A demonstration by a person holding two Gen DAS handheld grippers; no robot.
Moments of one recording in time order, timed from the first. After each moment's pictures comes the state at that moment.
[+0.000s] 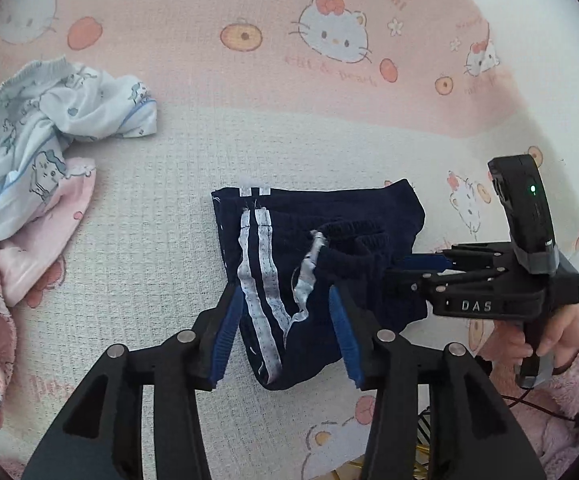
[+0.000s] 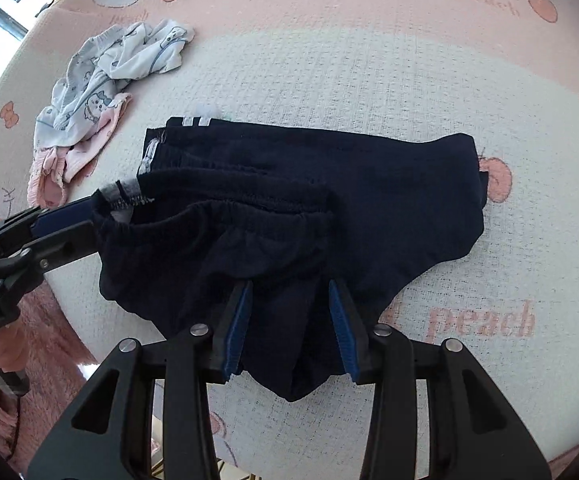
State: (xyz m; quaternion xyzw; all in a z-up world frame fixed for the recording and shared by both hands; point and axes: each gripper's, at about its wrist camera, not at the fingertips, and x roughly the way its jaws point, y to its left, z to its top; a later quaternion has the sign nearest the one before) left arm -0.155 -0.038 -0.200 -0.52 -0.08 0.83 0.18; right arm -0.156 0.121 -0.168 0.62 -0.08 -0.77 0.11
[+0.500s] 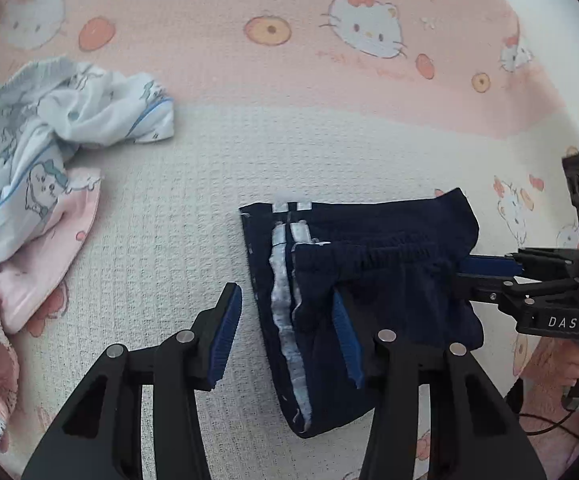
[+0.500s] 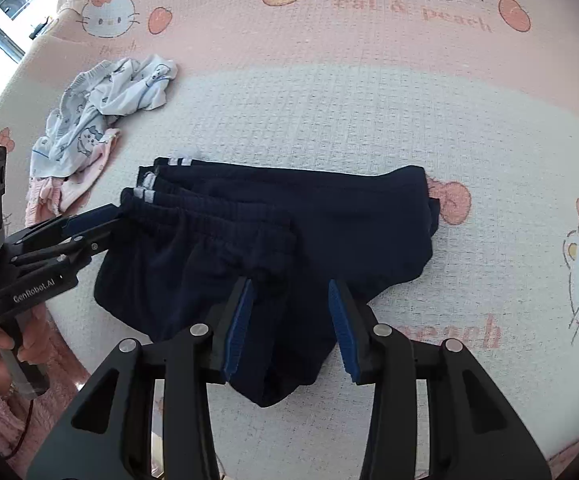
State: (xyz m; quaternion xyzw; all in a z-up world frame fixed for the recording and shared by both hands) left arm -0.183 -0.031 -0.223 -0.52 -0.04 0.84 0.13; right arm -0.158 0.132 -0.160 0.60 -0.08 -0.79 0.11
